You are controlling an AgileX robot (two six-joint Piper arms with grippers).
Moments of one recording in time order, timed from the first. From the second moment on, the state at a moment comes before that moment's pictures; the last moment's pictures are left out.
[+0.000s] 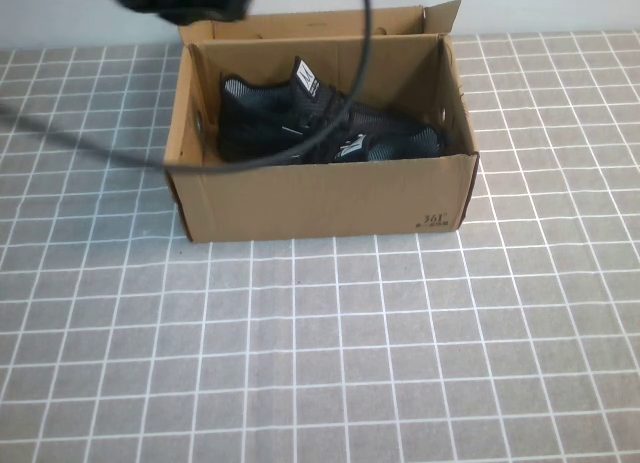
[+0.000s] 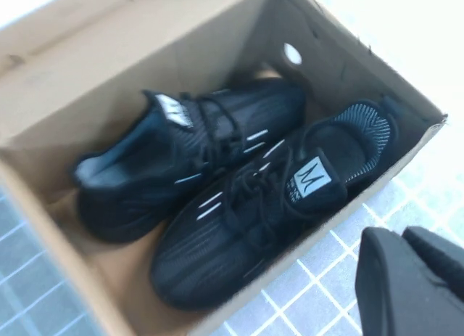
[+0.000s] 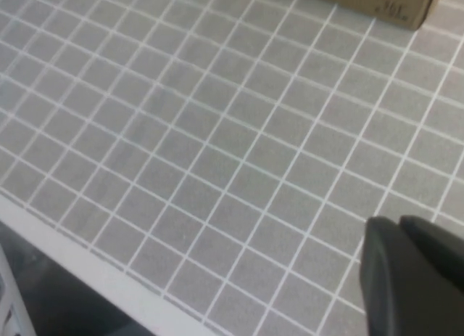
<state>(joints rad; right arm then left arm) 0.56 0.63 -1.07 0.17 1.26 0.09 -0.39 1.58 -1.82 -0.25 1.06 0.41</state>
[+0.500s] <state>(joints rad) 0.56 0.25 -1.07 0.16 1.28 0.15 -0.39 0.67 -0.83 -0.27 0.51 0.36</state>
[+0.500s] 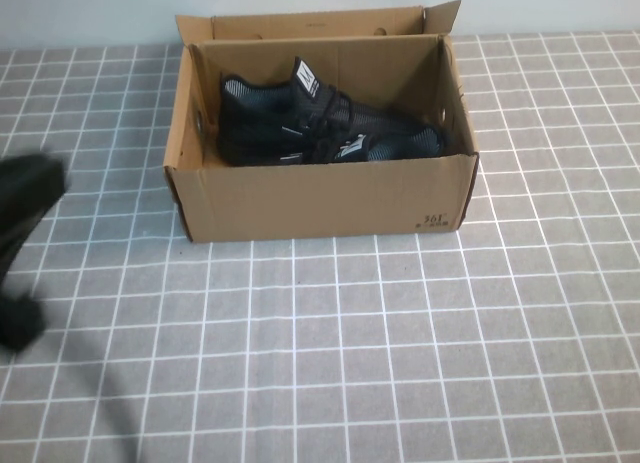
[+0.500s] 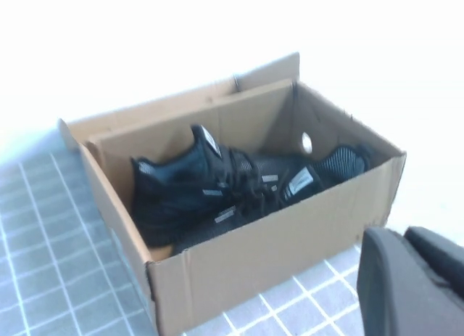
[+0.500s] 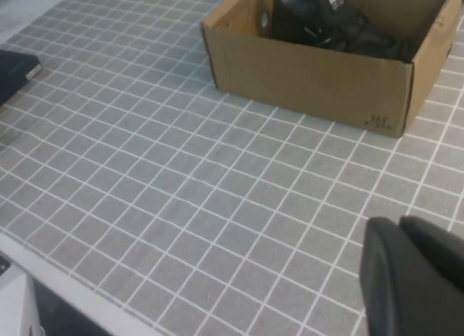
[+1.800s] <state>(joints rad) 0.56 0.22 -0.06 0.28 0.21 -0.03 -0.39 0.04 0.03 -0.17 0.37 0.36</state>
